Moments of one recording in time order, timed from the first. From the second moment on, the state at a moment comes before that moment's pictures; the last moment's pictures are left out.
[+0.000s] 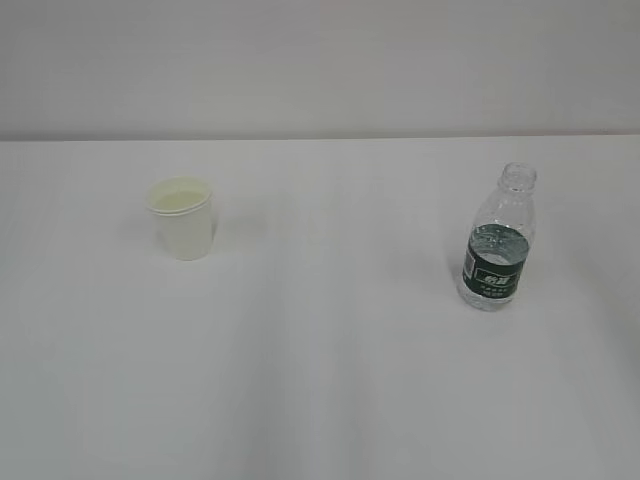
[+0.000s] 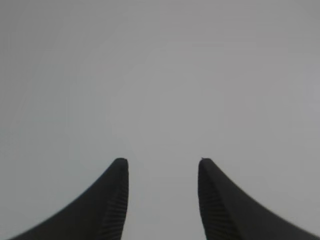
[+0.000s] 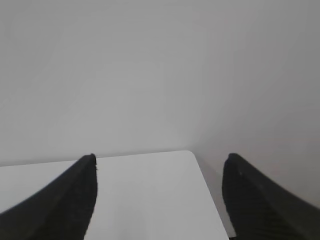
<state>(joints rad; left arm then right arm) 0.21 0.69 -1.28 0.34 0.26 -1.65 0.21 0.65 -1.44 -0.45 1.13 0.21</state>
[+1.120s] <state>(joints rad) 0.21 0.29 -0.85 0.34 0.58 -1.38 0.21 0.47 -1.44 -0.42 1.28 0.13</state>
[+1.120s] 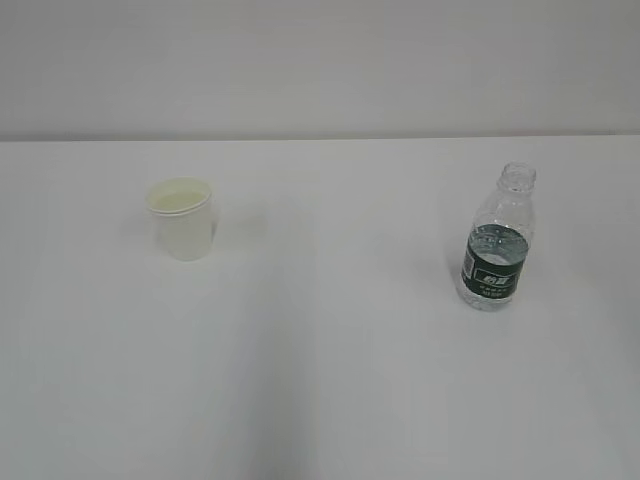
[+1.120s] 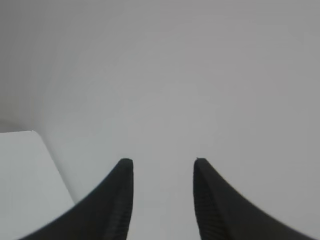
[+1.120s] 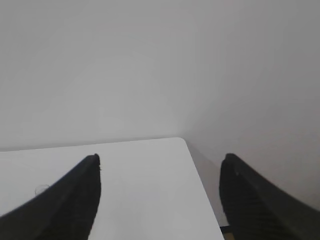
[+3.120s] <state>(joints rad) 0.17 0.01 -0.73 -0.27 1.15 0.07 0.21 -0.02 -0.83 -0.14 1.28 0.04</state>
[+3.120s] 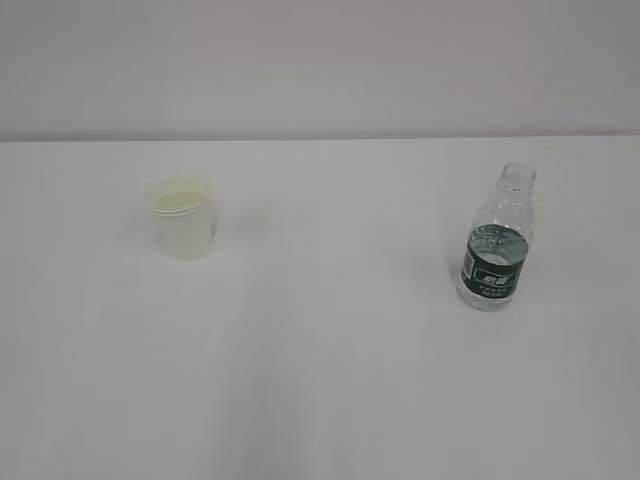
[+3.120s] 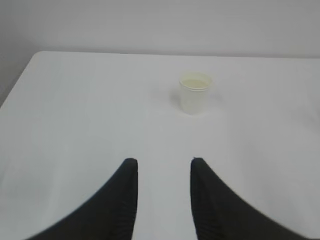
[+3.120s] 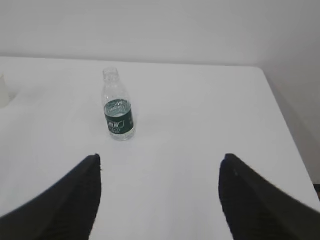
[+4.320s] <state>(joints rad) 0.17 0.01 -0.54 -0.21 1.15 0.08 0.21 -0.02 -0.54 -0.11 1.21 0.04</state>
